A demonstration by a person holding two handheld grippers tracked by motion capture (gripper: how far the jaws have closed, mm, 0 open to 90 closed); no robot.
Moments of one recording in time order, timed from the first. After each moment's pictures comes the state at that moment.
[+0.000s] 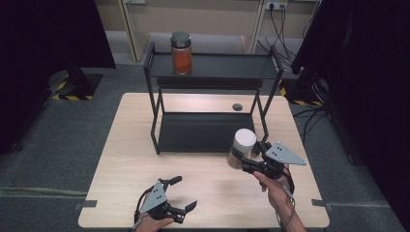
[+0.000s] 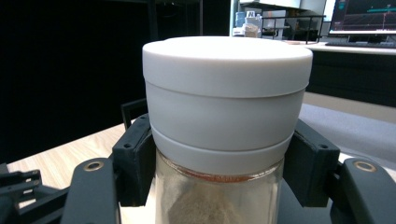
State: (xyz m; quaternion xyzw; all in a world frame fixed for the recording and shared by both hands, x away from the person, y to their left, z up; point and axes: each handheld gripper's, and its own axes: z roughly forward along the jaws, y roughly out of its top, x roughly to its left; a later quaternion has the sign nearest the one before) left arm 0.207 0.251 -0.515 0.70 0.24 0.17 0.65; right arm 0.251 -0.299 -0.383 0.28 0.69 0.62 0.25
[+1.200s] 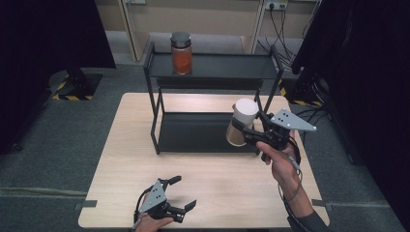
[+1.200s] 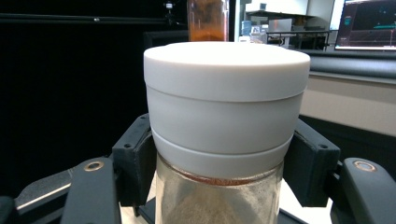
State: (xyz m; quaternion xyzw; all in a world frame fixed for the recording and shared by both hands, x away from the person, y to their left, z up) left arm 0.207 0.252 -0.515 0.70 0.25 0.17 0.65; right arm 0.287 -0.293 -0.299 0.27 0.68 0.63 0.24
